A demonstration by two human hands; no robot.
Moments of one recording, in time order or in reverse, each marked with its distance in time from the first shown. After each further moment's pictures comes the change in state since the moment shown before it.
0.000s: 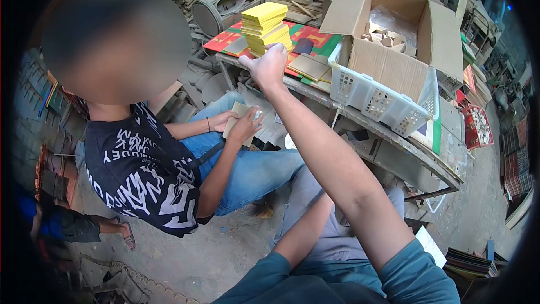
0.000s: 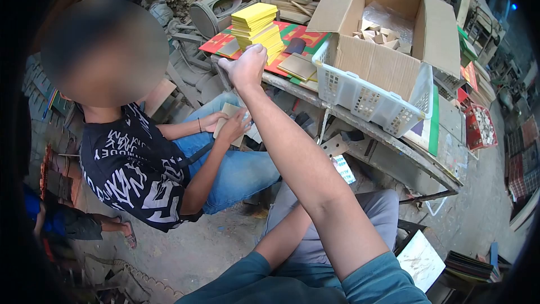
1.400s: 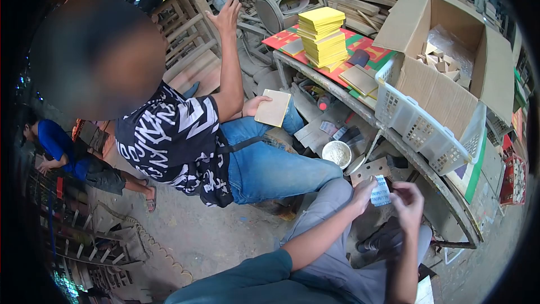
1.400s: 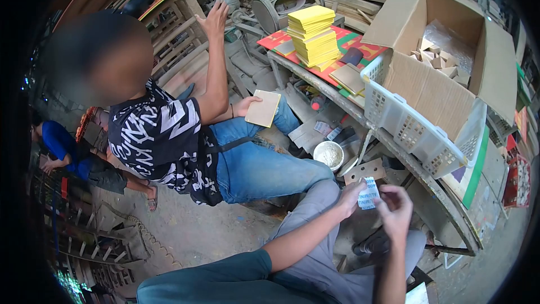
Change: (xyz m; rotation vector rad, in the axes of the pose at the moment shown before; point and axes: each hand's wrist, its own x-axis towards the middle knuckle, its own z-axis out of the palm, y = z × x) left_hand 0.020 0.017 -0.001 -0.075 0.146 -0.032; right_hand -0.130 0.168 -0.319 0.331 -0.460 0.491
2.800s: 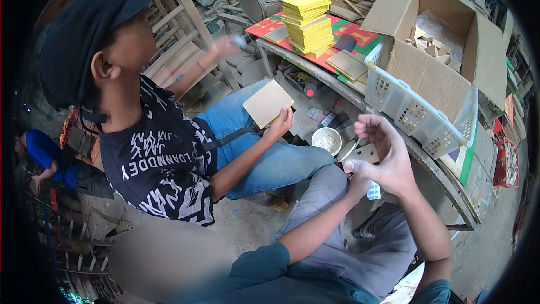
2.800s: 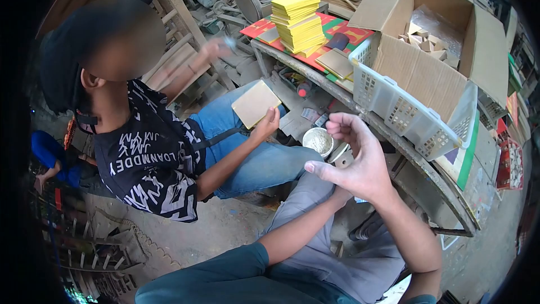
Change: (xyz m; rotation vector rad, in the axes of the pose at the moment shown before) left_hand 0.004 -0.011 -0.004 0.580 0.107 0.342; right_hand 0.041 -0.141 0.093 0.033 -0.362 -0.231
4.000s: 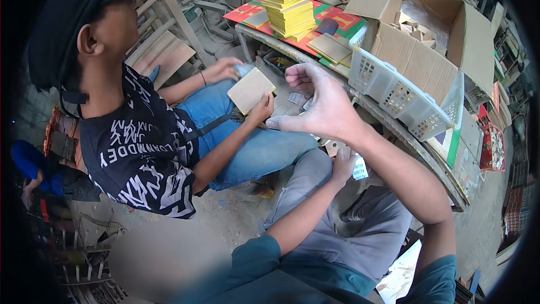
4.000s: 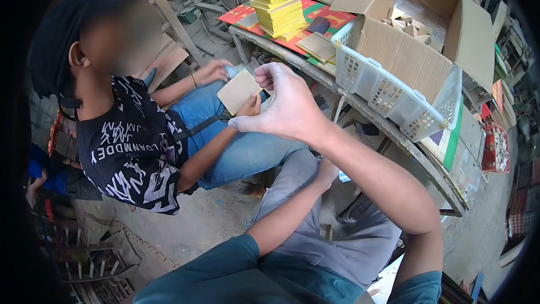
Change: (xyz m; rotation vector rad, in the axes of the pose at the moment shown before) left_hand -0.003 0.008 -0.007 -0.064 0.007 -0.070; right_hand 0.069 -0.002 0.061 -0.343 -0.067 -0.244
